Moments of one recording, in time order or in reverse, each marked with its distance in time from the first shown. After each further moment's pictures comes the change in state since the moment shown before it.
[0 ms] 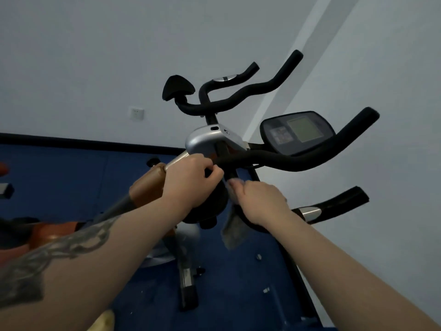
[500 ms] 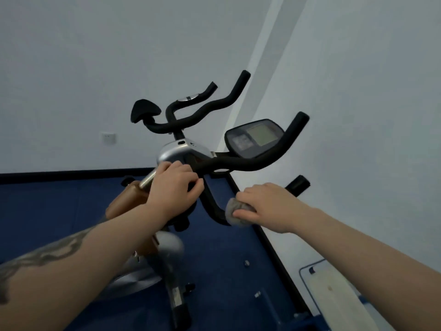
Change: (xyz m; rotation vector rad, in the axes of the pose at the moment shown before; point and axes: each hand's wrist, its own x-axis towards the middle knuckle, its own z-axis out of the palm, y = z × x) left_hand 0.001 0.023 -0.009 0.128 -0.055 0.330; right_hand -0.085 0.064 -0.019 0.071 0.145 -0.178
